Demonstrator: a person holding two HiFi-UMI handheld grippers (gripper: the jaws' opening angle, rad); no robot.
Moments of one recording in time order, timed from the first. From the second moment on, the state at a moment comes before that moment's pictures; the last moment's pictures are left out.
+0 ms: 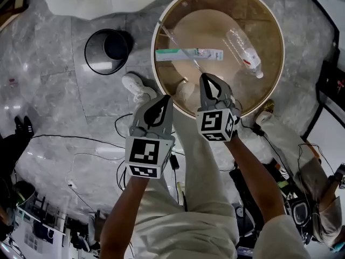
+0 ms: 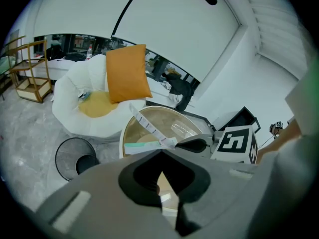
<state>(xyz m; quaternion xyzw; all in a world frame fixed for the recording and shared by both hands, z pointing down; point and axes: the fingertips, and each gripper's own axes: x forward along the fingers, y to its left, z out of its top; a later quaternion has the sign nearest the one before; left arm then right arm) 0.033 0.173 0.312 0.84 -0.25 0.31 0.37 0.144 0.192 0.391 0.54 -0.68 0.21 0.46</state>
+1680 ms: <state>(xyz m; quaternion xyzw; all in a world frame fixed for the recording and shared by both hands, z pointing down) -0.179 0.091 0.423 0.74 -0.43 0.28 0.44 -0.087 0.086 0.486 0.39 -0.71 0.32 0.49</state>
